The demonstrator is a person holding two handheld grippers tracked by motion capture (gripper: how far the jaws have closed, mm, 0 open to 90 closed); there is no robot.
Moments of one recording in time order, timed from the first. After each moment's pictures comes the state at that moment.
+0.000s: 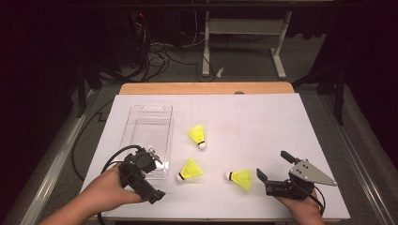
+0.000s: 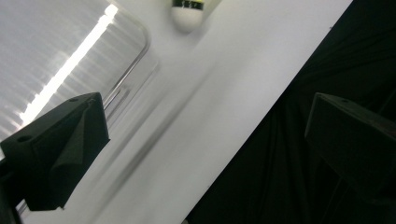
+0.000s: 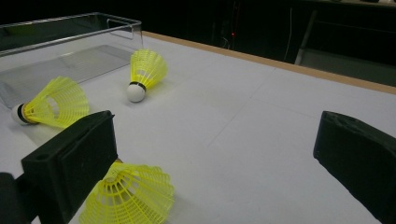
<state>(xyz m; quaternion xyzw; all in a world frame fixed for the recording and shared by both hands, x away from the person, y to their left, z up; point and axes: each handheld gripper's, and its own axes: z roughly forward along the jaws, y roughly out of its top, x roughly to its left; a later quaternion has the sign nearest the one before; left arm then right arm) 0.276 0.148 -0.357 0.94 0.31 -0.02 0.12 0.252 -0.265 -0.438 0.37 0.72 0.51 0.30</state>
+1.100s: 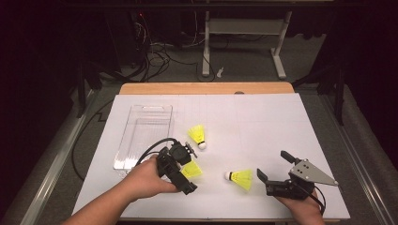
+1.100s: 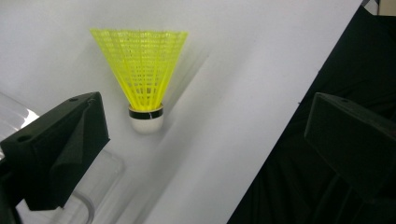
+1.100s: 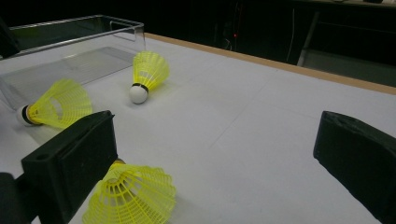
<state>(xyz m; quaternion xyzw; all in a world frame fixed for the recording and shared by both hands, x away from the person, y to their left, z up) 0.308 0.077 -0.370 0.95 0.28 -0.04 0.15 0.252 -0.267 -0.437 0.37 0.72 0.52 0.29</state>
